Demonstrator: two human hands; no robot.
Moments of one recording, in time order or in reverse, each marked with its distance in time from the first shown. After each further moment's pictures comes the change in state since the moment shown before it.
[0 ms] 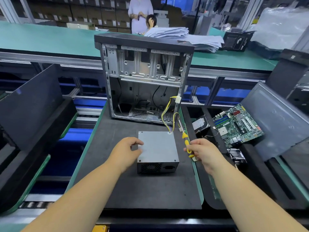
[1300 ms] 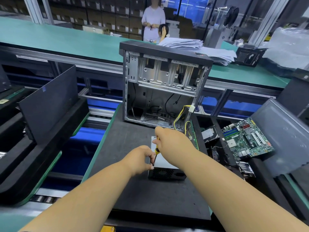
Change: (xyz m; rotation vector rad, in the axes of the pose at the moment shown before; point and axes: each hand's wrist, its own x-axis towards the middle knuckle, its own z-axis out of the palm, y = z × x) left_hand 0.006 -0.017 -0.010 0.229 -0.257 0.215; right_hand -0.053 -0.092 0.127 -1.241 -0.176 -0.754
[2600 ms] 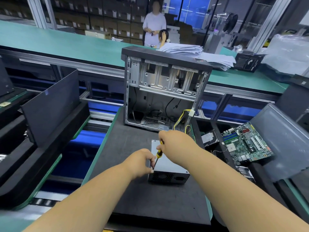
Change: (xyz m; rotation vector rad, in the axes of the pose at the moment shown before) left_hand 0.001 0.002 -0.001 0.036 -0.001 0.002; right_hand 0.006 0.009 -0.009 -0.129 -0.059 0.005
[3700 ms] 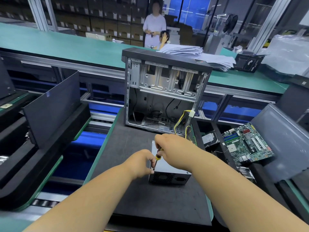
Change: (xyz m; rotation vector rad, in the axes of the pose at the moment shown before) left_hand -0.002 0.005 -0.004 0.040 -0.015 -0.011; right_hand -0.011 0.002 -0.002 0.040 -0.060 -0.191
